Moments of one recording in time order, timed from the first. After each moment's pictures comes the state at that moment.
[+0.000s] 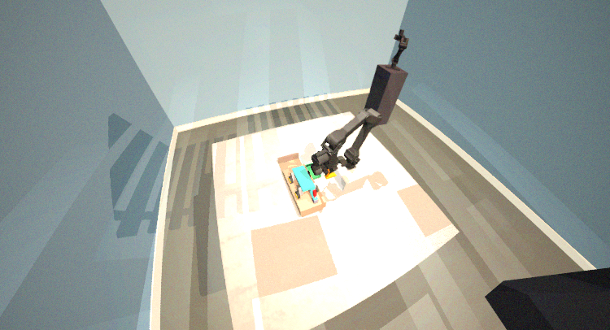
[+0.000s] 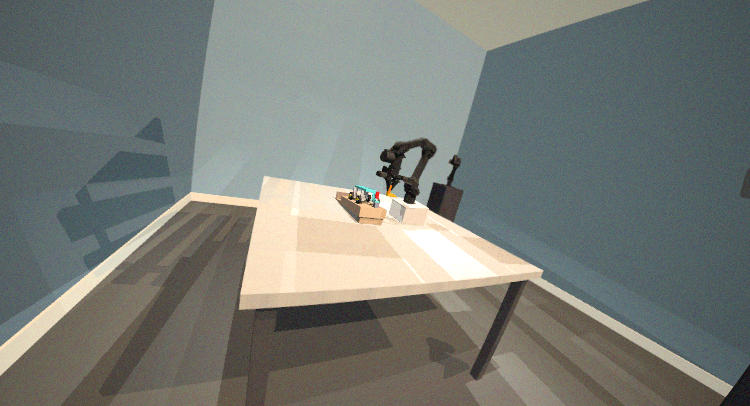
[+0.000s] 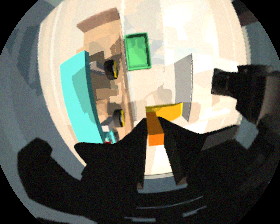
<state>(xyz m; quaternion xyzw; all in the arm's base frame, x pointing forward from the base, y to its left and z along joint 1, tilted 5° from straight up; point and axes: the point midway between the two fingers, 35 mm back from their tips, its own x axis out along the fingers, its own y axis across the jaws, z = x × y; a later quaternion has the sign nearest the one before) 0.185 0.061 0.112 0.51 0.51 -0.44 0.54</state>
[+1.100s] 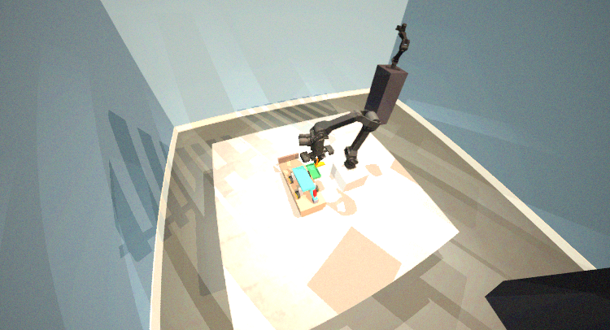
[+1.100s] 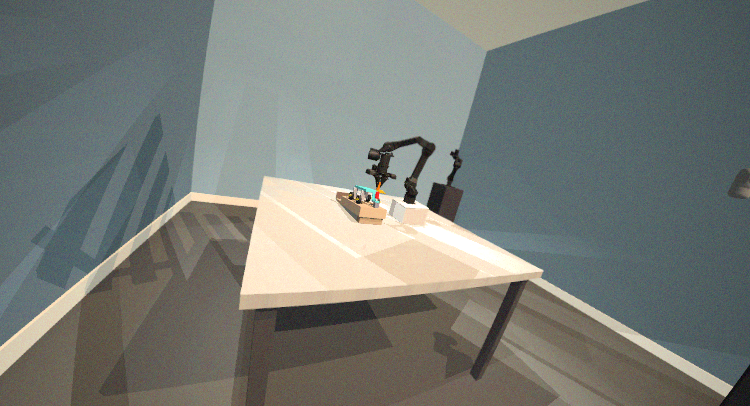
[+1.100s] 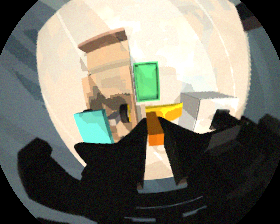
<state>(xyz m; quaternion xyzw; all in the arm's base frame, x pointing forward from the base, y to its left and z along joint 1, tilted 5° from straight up) 0.214 -0.041 0.101 0.50 0.51 -0.45 0.54</state>
